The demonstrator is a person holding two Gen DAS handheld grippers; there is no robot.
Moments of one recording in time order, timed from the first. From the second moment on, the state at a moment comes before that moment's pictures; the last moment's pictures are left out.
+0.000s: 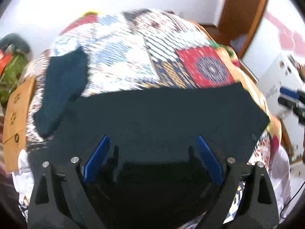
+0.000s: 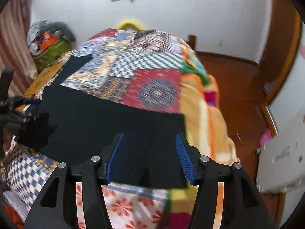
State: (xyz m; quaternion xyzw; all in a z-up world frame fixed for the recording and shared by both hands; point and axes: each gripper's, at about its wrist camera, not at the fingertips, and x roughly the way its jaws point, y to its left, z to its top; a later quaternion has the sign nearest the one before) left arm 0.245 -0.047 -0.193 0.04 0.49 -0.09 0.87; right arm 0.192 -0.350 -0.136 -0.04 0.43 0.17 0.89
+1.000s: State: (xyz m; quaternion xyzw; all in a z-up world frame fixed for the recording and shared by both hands) left arm 0.224 0.262 -0.296 -0.15 0.55 0.06 0.82; right arm 0.308 -0.008 -0.187 -0.13 0.47 0.41 0.77
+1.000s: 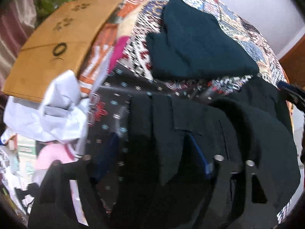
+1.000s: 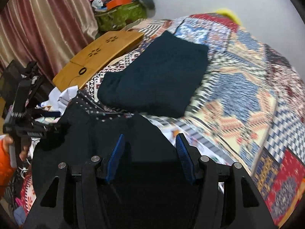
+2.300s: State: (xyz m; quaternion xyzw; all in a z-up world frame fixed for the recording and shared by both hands) left arm 0.117 0.245 -0.239 -0.11 0.53 0.11 0.84; right arm 0.197 -0.079 -0.119 -0.15 0.41 0.40 0.81
